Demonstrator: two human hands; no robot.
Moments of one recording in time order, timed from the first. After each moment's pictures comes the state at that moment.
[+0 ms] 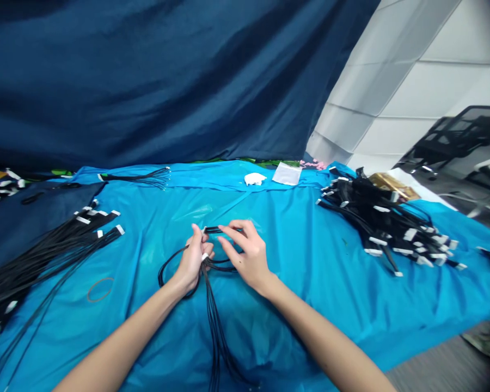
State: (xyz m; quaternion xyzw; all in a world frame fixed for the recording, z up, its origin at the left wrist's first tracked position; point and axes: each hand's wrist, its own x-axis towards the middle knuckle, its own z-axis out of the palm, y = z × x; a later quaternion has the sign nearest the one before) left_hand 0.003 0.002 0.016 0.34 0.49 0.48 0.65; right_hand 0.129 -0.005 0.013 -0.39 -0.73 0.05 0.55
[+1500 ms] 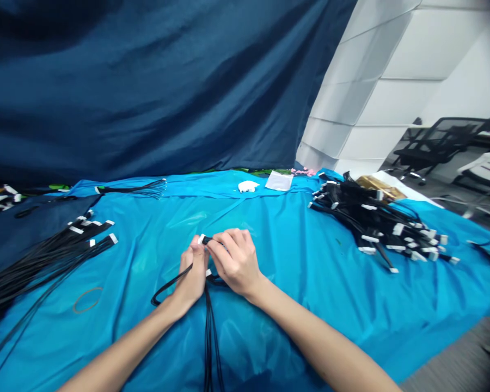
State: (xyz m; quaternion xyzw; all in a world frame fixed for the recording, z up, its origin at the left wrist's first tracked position) left_hand 0.009 -0.019 0.010 0.58 0.48 0.54 0.38; right_hand 0.125 -0.014 0.013 -0.37 -0.78 -0.23 0.45
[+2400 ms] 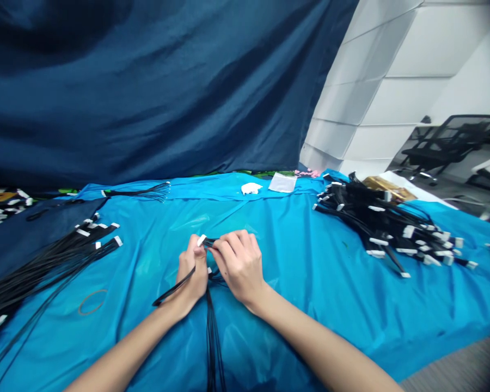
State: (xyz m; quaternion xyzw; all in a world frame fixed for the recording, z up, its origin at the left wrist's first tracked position) left_hand 0.000 -0.014 0.003 0.60 0.50 0.54 0.31; right_hand 0.121 -0.021 0.017 -0.44 -0.75 -0.19 0.46
